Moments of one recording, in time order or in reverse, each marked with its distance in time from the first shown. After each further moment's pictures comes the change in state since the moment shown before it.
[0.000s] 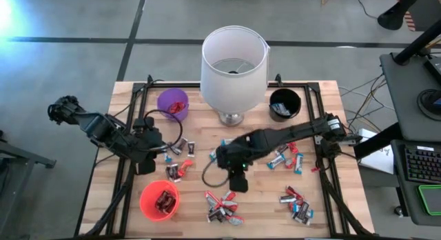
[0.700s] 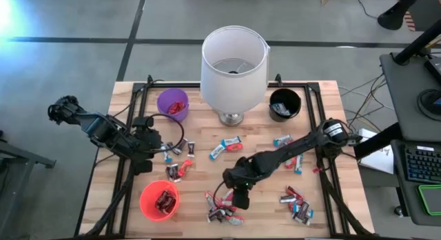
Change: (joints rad) left arm 0.000 -0.012 -0.034 -0.060 0.003 0.088; right arm 0.126 0.000 -0.361 0.339 -0.002 0.318
